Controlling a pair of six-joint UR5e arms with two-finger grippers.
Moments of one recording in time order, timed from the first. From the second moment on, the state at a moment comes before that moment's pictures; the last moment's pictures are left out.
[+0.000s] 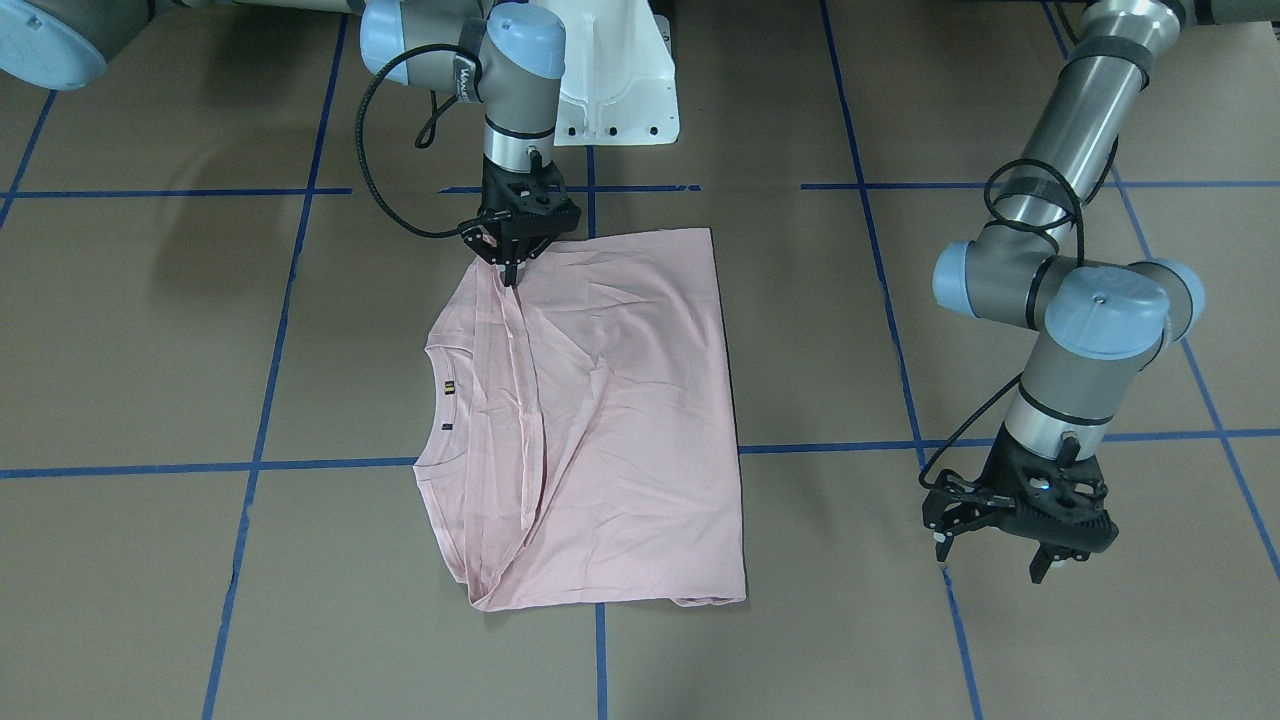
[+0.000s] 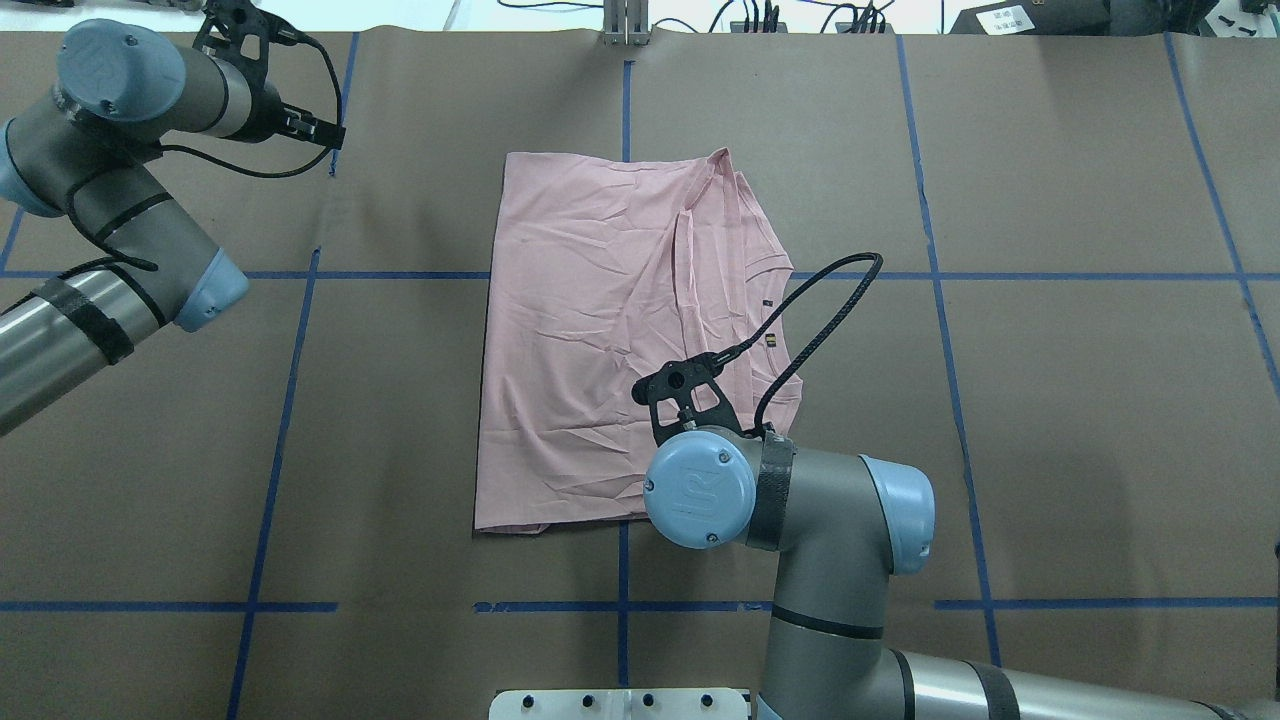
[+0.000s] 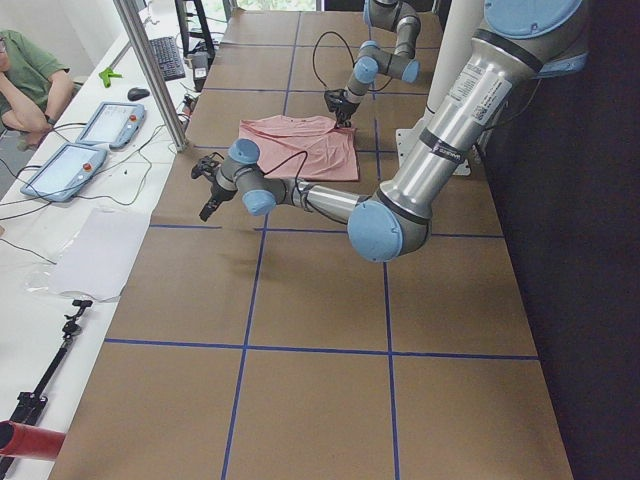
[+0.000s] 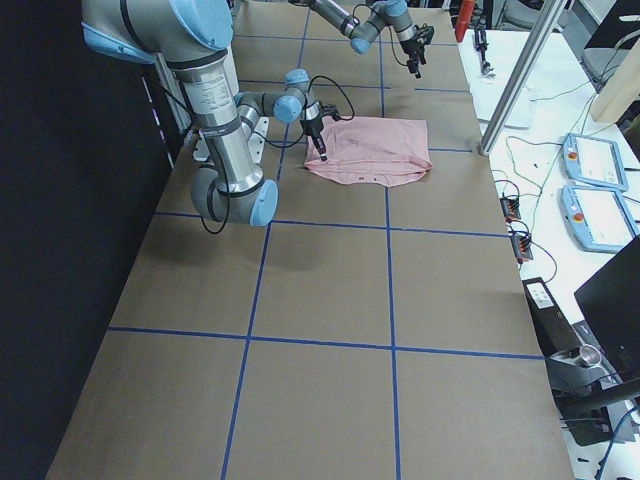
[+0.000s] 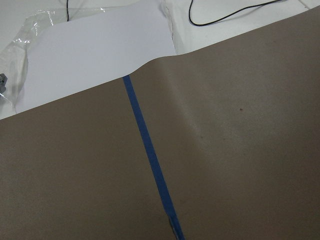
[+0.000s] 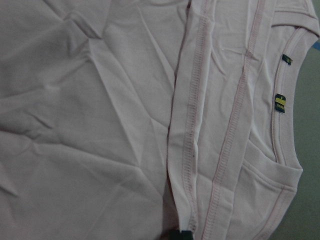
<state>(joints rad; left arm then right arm) -0.96 -2.15 -1.15 -2.37 -1.78 -0.60 0.28 -0.97 1.76 -1.72 1.41 1.02</state>
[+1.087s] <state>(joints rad) -0.96 -2.15 -1.15 -2.37 -1.78 -0.60 0.26 -1.11 1.85 -1.72 1.39 1.04</state>
